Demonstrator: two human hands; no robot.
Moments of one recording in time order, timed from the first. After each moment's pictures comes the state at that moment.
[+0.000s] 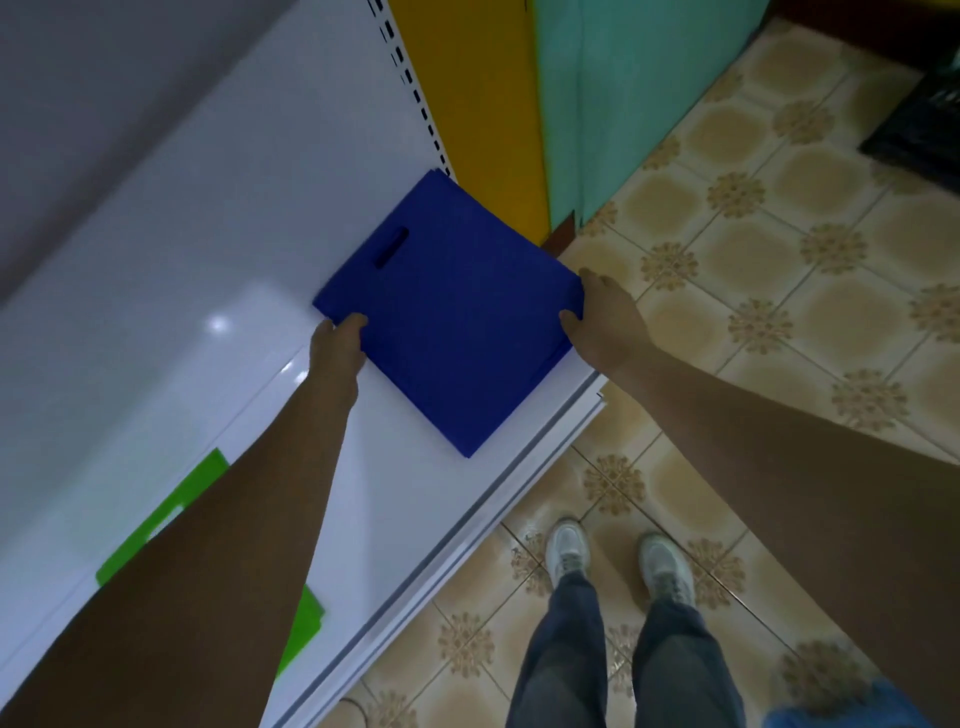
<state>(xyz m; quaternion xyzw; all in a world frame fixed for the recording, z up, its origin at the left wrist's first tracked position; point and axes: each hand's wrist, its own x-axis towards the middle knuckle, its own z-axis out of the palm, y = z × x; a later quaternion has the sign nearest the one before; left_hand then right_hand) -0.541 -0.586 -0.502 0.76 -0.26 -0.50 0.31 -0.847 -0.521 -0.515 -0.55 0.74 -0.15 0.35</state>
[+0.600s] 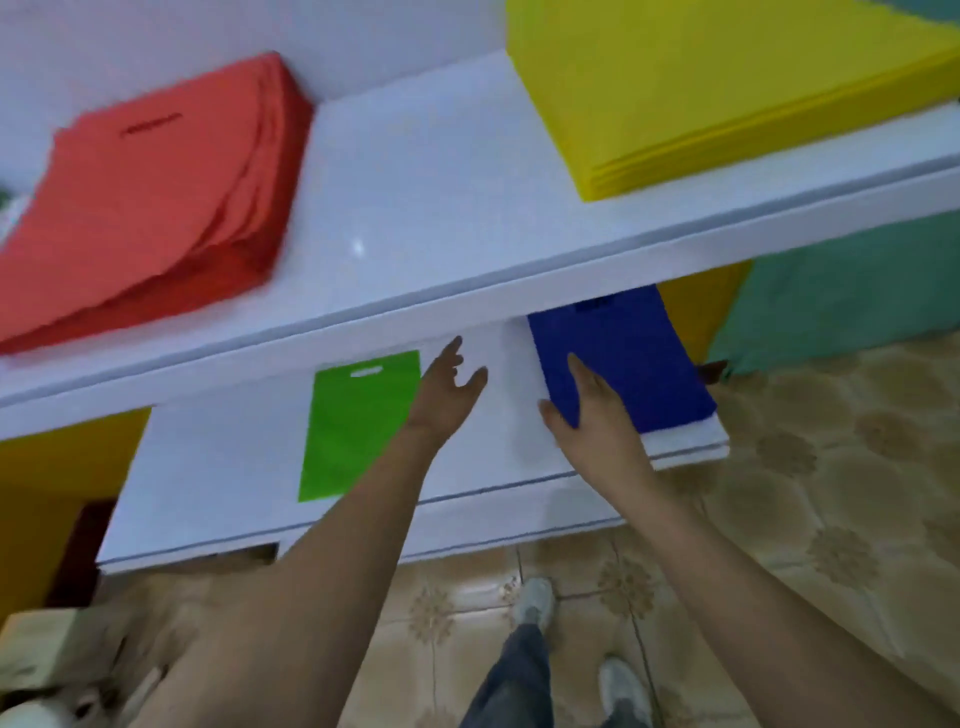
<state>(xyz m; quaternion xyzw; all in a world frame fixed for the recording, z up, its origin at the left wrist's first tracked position) -0.539 -0.354 -0.325 0.80 -0.38 -0.30 0.35 -0.750 -0.369 -0.308 -0.74 0.49 -0.22 0.40</state>
